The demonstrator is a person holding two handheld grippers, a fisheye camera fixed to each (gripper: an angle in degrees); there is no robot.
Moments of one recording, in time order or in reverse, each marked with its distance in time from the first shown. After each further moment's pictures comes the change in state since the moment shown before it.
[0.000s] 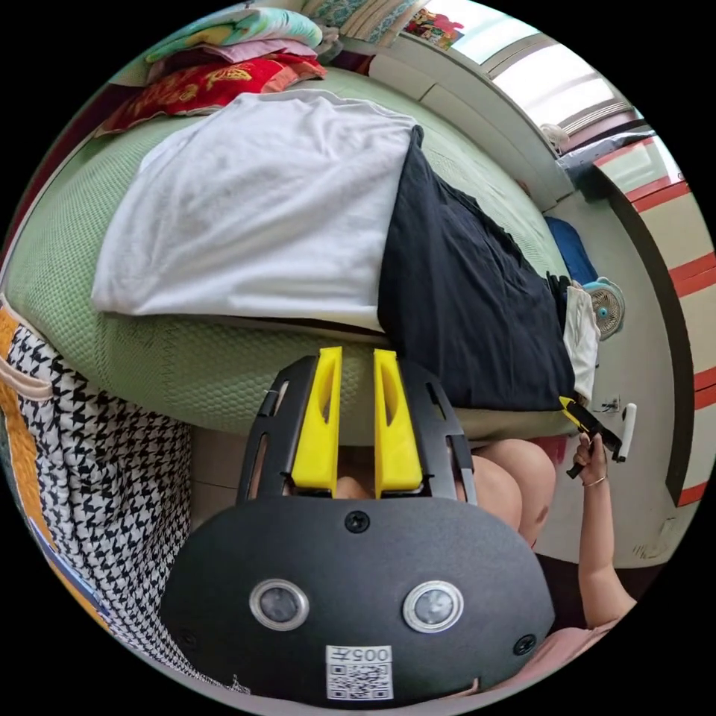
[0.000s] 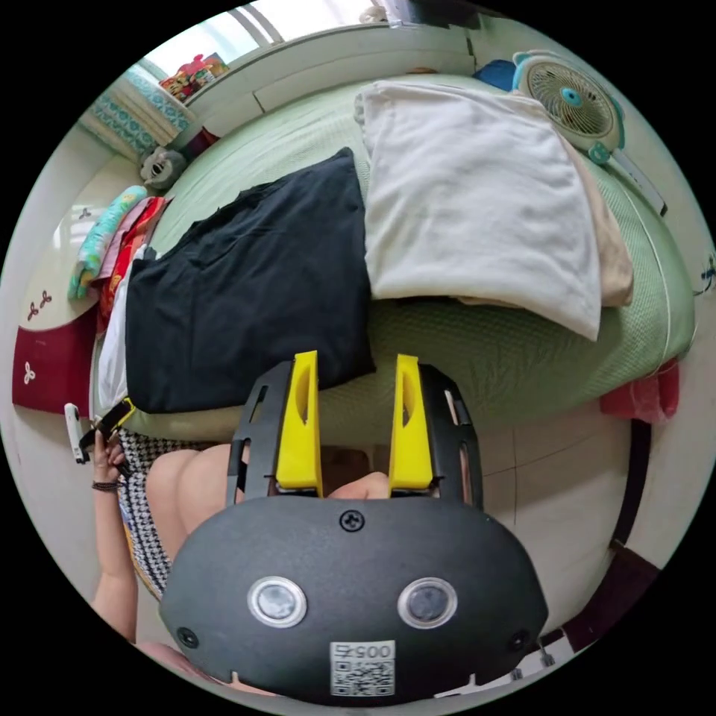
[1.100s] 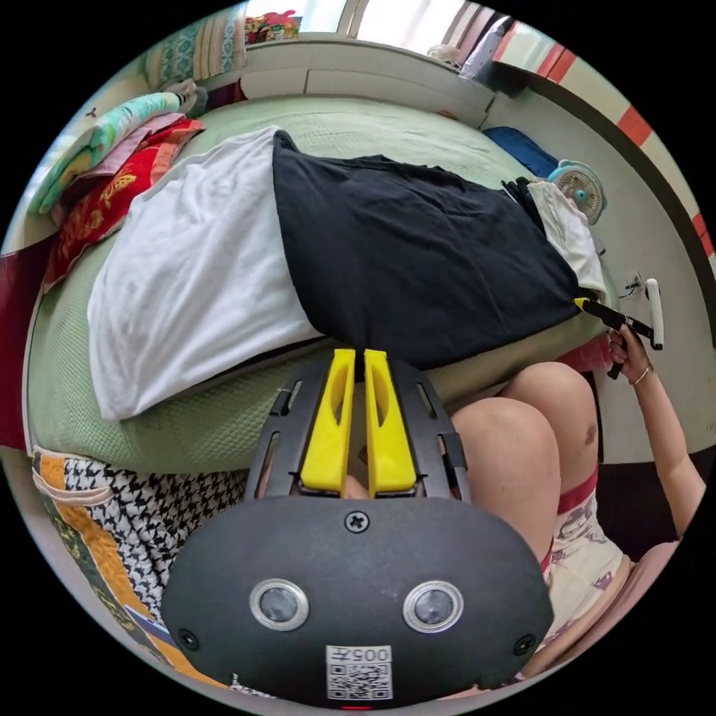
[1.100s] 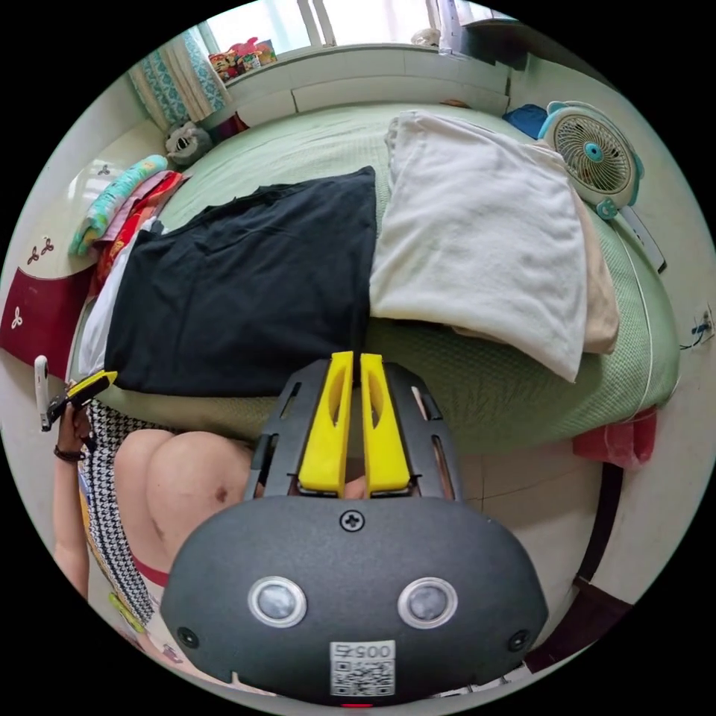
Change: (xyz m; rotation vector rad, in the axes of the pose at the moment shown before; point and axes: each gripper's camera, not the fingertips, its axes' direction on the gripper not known) left arm 0.103 0.047 0.118 -0.036 -0.146 0.433; right arm 0.001 0.027 0.043 0.076 0.052 -0.121
